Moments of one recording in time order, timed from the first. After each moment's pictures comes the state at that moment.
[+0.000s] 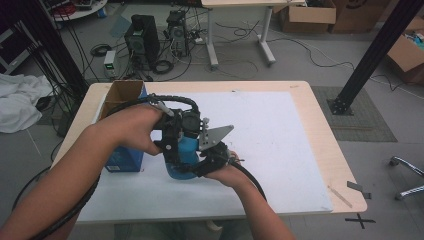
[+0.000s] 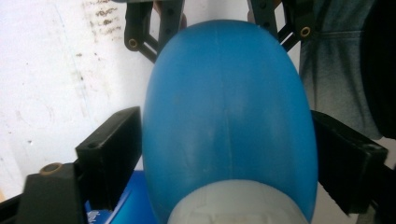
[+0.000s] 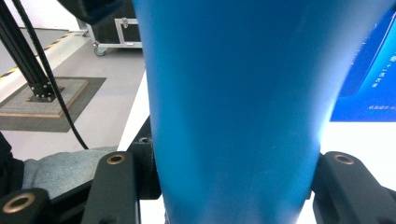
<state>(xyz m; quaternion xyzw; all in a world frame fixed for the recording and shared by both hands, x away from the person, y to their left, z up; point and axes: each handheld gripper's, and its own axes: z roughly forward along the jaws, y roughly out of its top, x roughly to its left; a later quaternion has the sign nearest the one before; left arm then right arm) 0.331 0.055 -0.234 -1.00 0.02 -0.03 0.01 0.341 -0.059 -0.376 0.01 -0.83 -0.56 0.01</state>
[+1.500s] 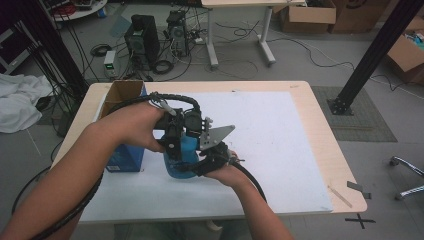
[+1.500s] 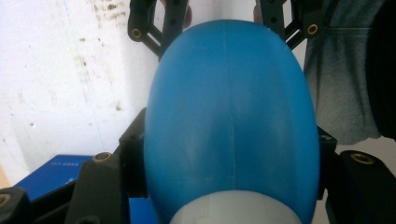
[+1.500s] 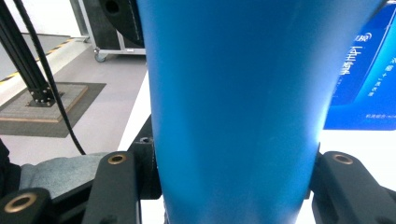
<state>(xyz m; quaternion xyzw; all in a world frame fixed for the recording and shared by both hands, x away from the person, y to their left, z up) 0.329 0.048 -0.232 -1.00 -0.01 -0.04 0.04 0.342 -0.059 -0.377 0.01 -0.82 -0.57 0.01</state>
